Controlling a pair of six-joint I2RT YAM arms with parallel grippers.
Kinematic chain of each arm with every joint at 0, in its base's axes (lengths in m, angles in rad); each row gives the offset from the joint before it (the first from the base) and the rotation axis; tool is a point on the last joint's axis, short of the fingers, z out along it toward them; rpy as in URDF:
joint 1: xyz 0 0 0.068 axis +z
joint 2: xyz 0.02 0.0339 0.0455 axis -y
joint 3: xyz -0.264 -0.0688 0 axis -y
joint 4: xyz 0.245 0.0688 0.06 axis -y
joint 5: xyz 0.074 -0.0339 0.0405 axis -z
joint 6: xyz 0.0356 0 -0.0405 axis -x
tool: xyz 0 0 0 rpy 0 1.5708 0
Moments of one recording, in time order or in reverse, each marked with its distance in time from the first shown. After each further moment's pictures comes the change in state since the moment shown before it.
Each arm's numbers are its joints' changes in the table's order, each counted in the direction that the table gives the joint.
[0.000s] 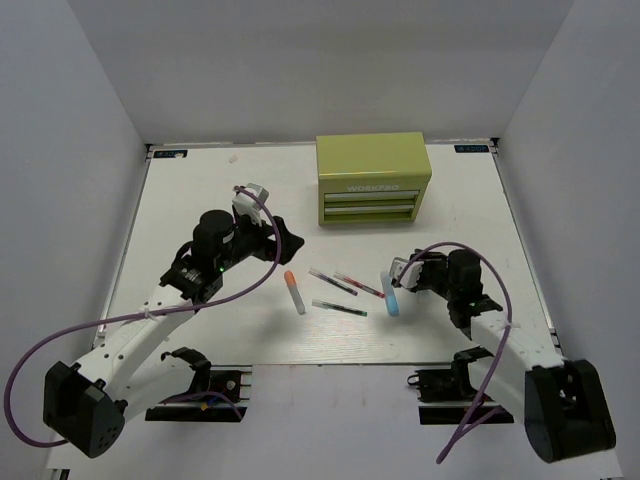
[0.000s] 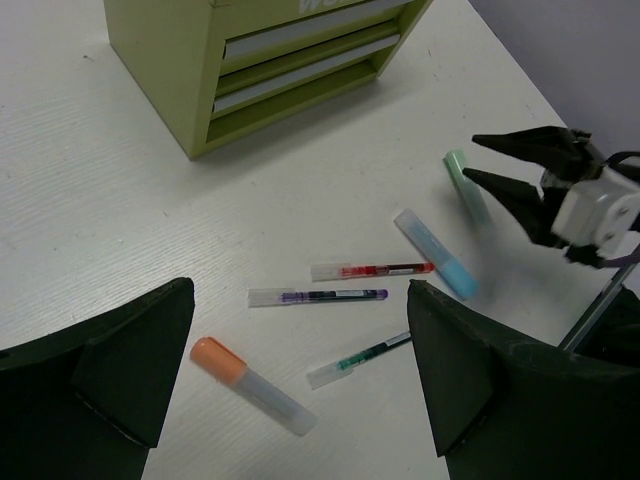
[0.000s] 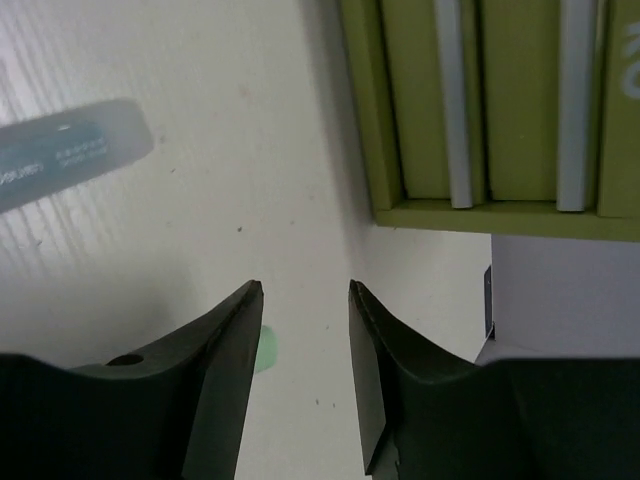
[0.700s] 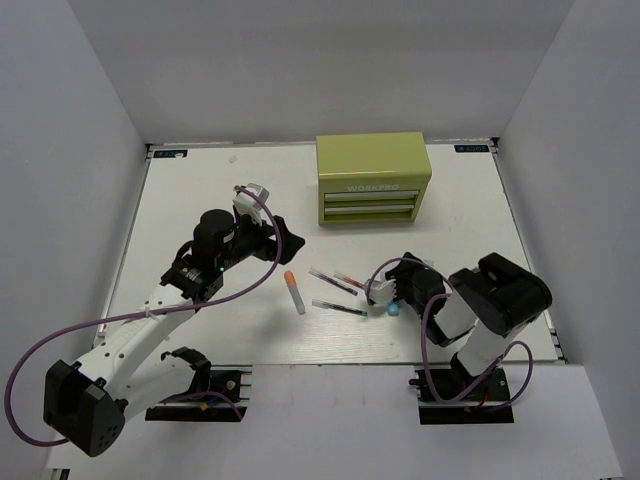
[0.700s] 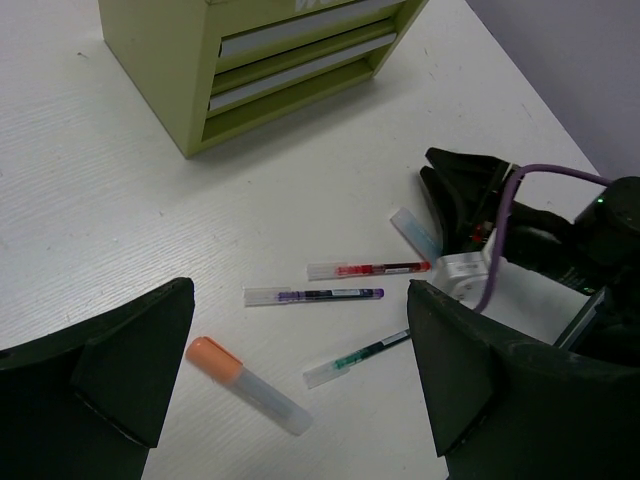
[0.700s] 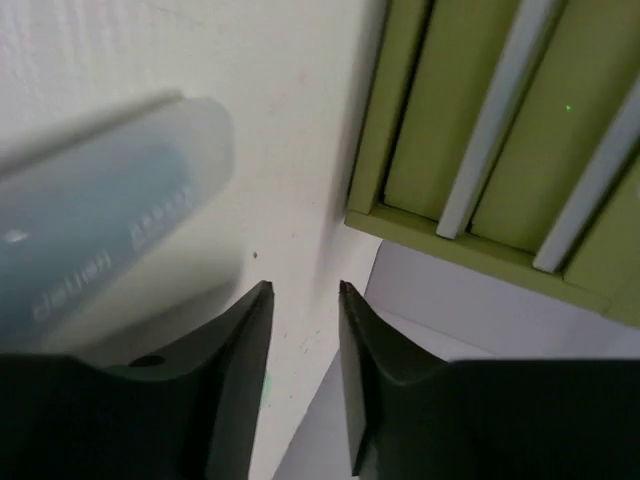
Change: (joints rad) left arm 0.000 -0.009 0.000 0.003 0.008 0.011; right arm 0.296 -0.712 -0.197 1.014 0.520 0.340
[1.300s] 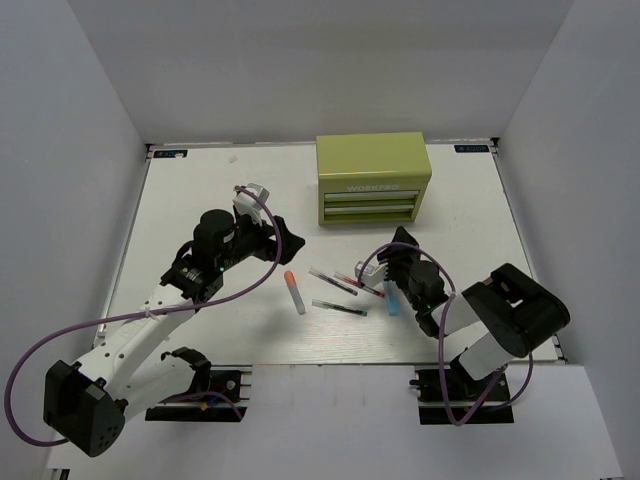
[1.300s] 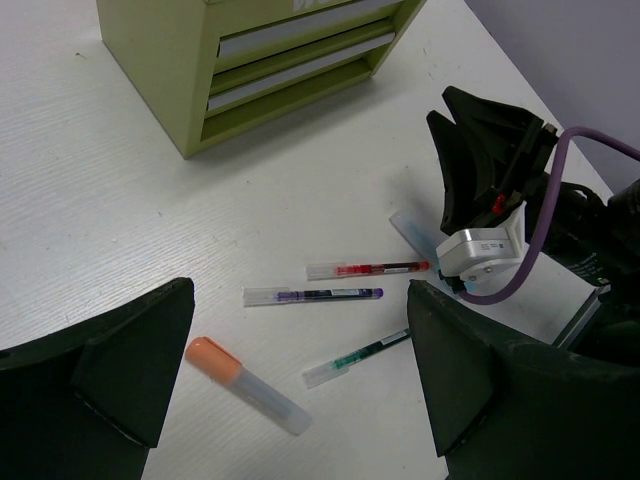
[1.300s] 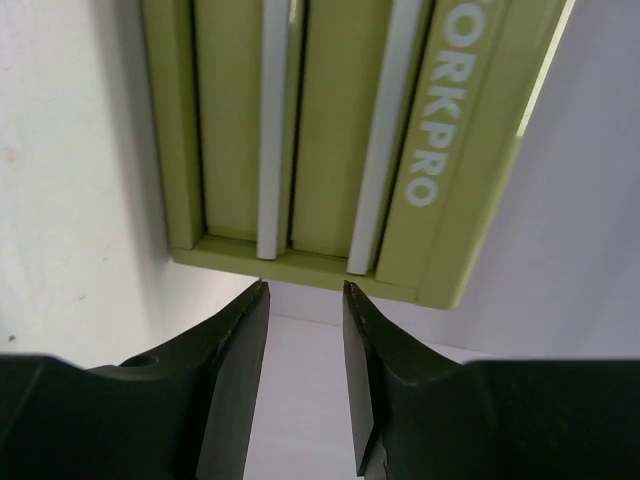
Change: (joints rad) left arm 0.000 0.000 0.000 0.000 0.003 0.000; right arm 0.087 0.080 0.120 0.018 0.100 0.056
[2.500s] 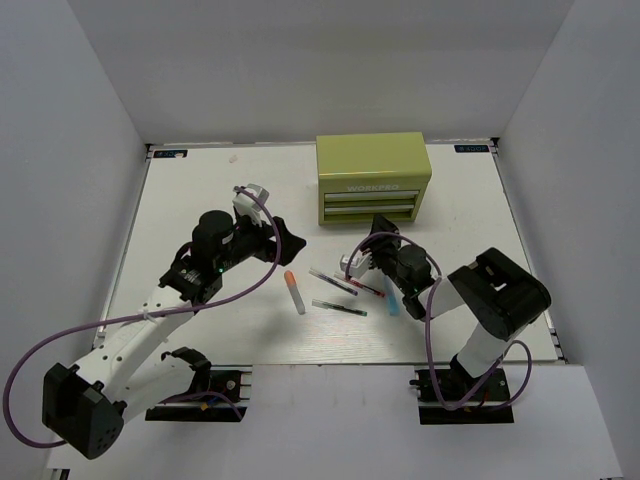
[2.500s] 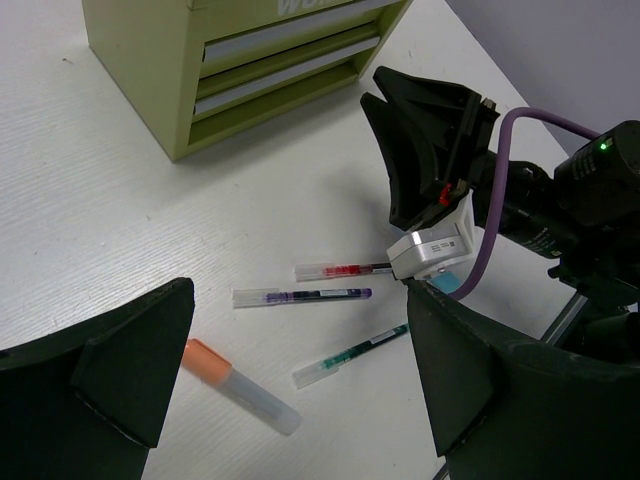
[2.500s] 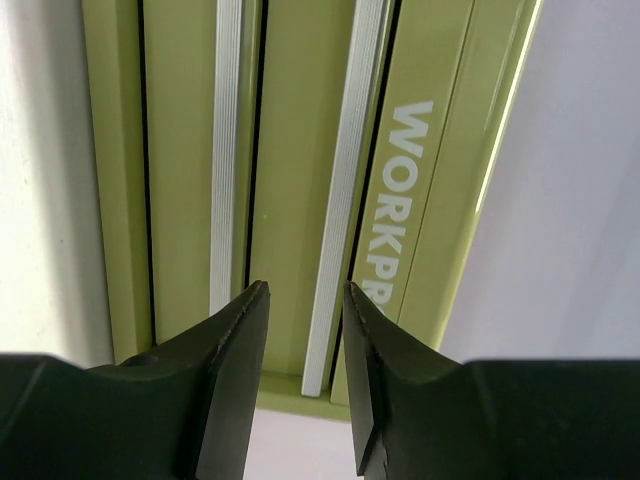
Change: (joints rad) left arm -0.008 0.013 0.000 0.000 0.011 0.010; right arm 0.008 -0.107 0.167 0.001 -0.167 0.051
